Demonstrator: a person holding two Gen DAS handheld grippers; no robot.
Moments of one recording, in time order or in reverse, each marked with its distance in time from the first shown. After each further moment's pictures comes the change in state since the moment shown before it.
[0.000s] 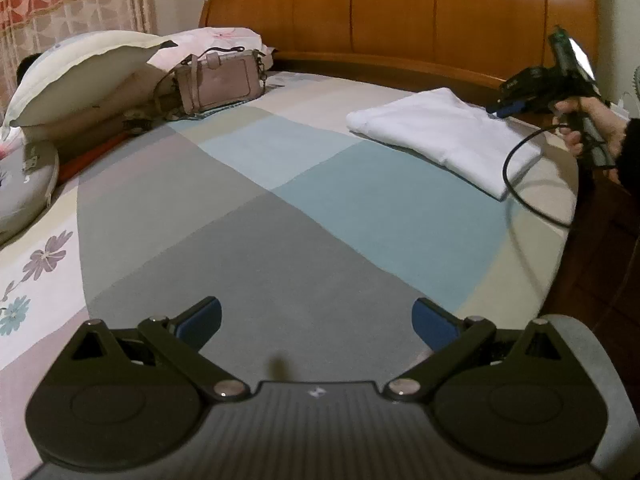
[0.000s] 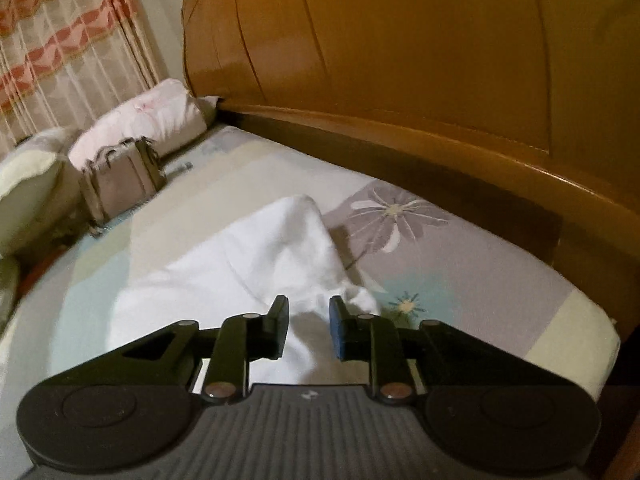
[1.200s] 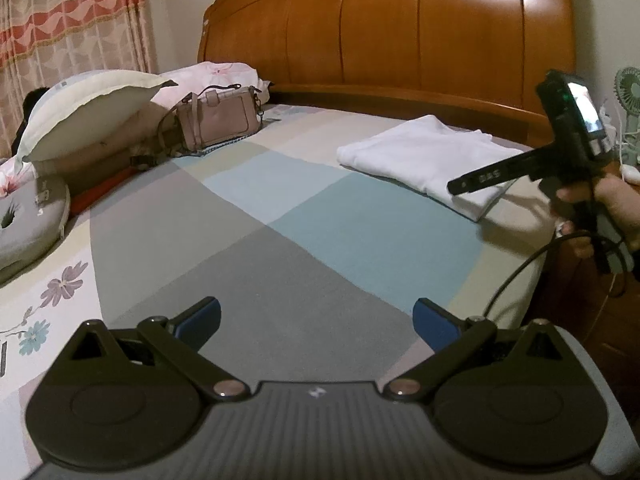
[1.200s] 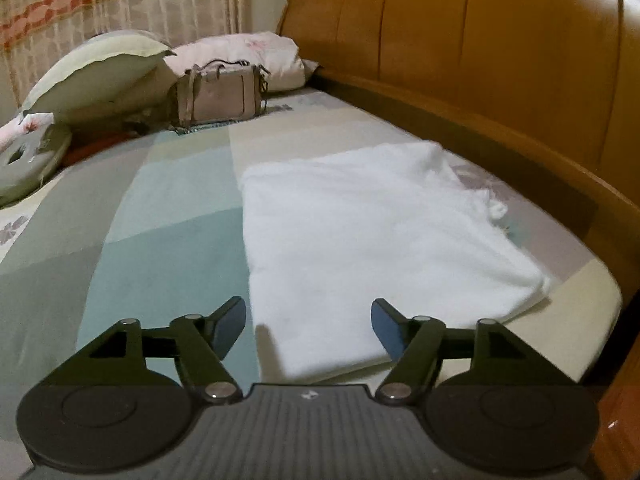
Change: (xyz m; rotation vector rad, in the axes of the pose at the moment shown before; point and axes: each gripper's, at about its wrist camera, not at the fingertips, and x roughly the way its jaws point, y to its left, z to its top) left arm -0.035 -0.018 0.004 0.039 -0.087 0.022; right arm -0.088 0.116 -0.122 -0.309 0.030 0.071
